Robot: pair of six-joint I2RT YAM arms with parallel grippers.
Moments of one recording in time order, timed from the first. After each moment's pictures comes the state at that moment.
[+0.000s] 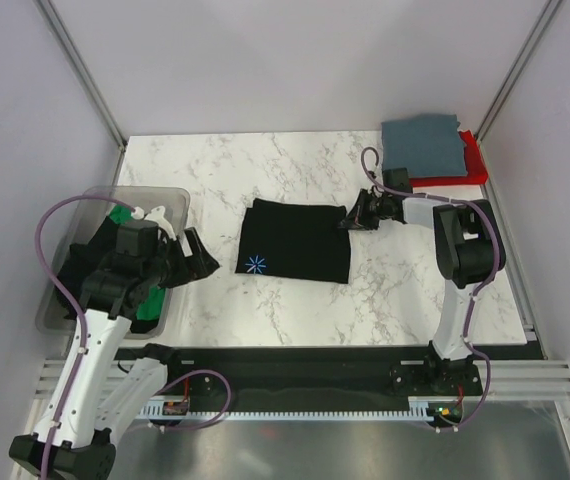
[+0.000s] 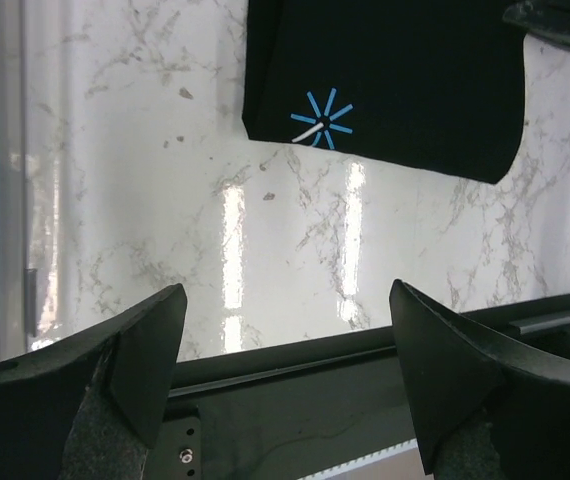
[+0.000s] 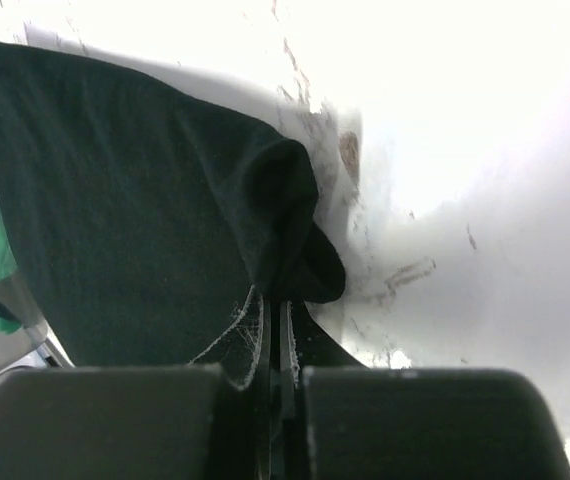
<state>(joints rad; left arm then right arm) -0.20 0.76 0.94 -0.94 0.14 -0.47 0.16 2.03 1.19 -0.07 -0.59 0.50</state>
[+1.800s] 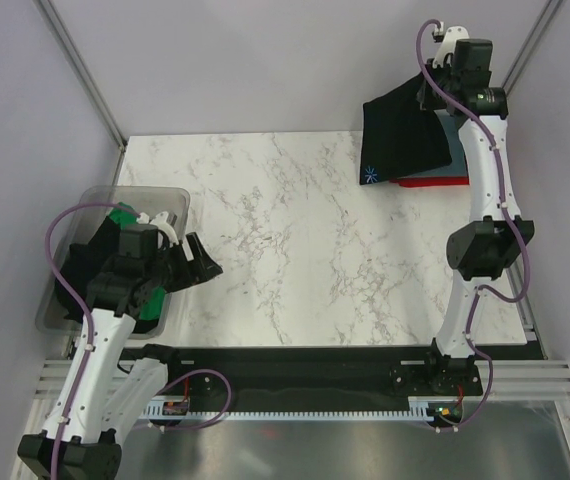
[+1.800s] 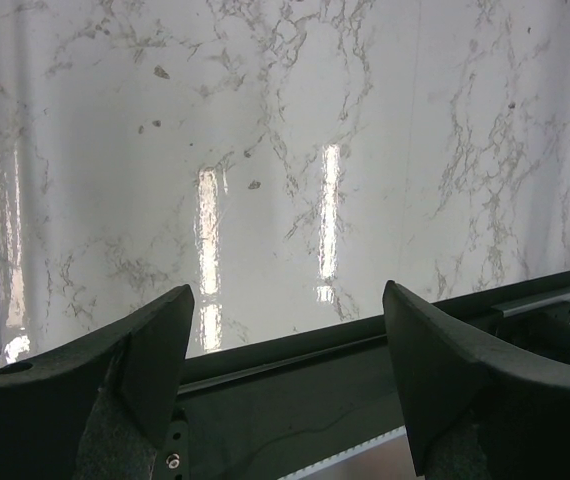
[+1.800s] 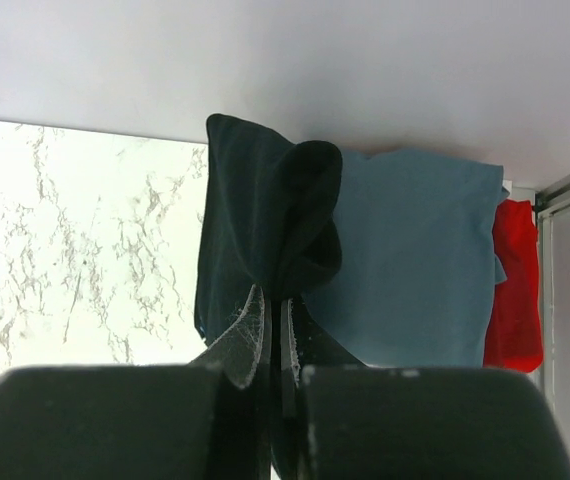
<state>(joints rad) -0.15 0.75 0.84 -0.88 0.27 -0.46 0.00 2.08 2.42 -0.78 -0.11 -0.05</state>
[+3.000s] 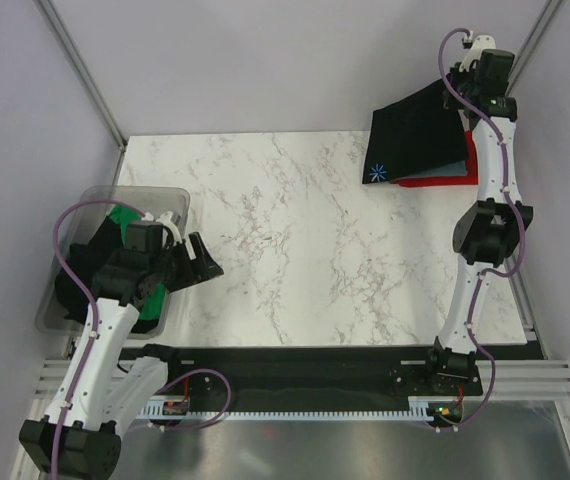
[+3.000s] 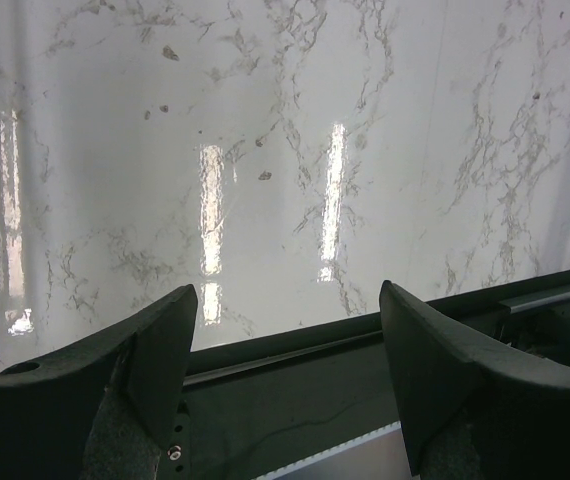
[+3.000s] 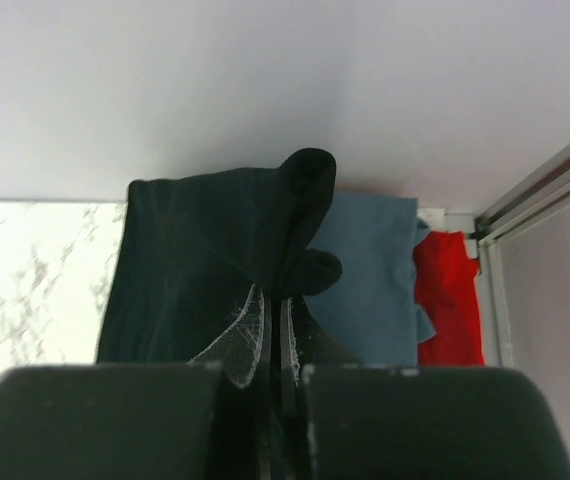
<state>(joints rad) -0.15 0.81 0.83 -0.88 0.27 -0.46 -0.15 2.29 2.49 -0.59 -0.17 -0.06</state>
